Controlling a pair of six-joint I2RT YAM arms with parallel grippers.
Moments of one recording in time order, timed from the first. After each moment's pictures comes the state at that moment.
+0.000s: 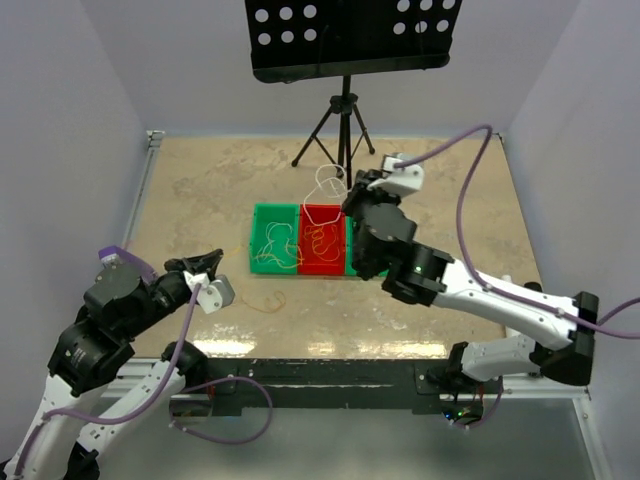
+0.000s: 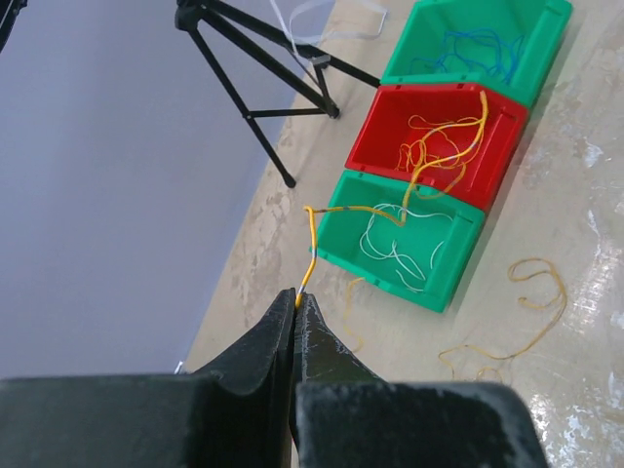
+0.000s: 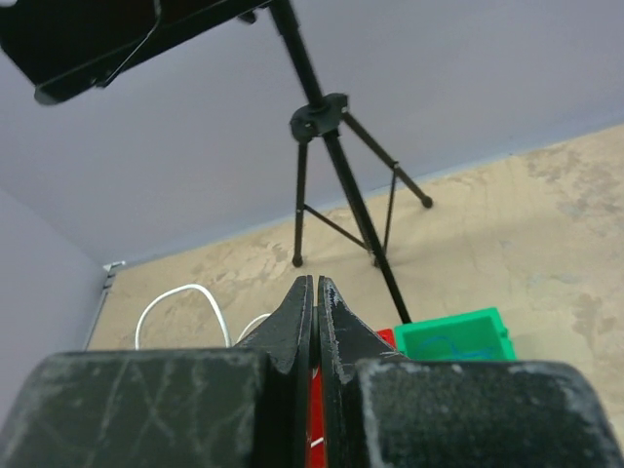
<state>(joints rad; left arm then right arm) -0.58 0.43 0.99 -0.77 0.17 0.80 1.16 1.23 1.26 0.13 1.27 0.23</state>
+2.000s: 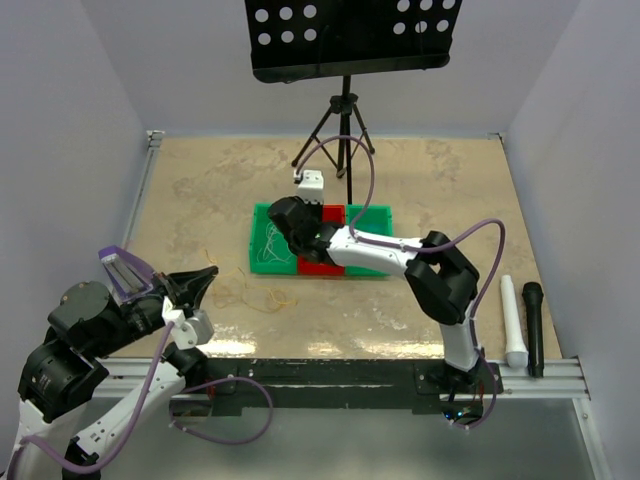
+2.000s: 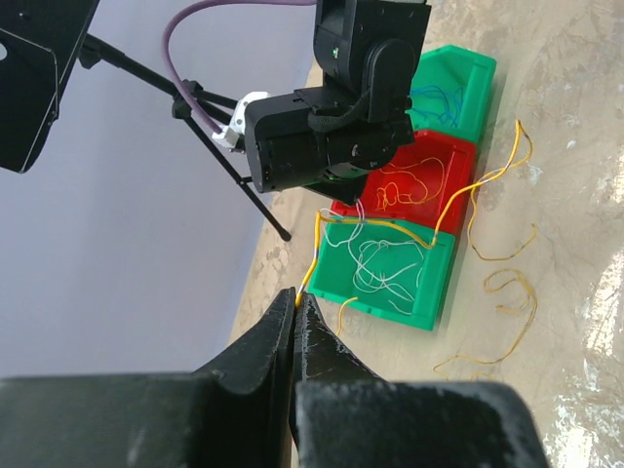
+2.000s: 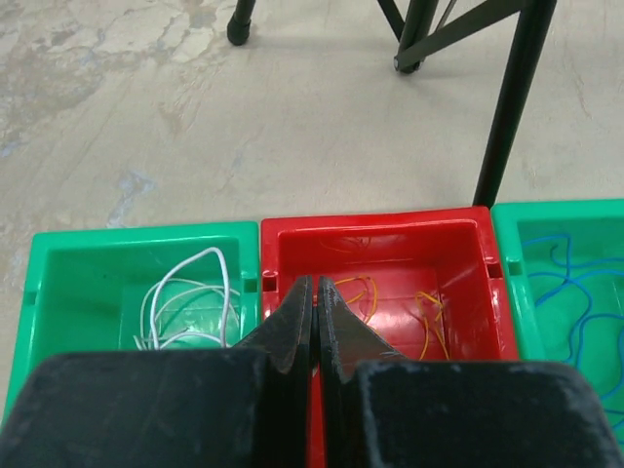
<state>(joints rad) -0.58 0.38 1.13 -0.93 0.36 0.89 0.98 1.98 1.46 -0.11 0.95 0.59</state>
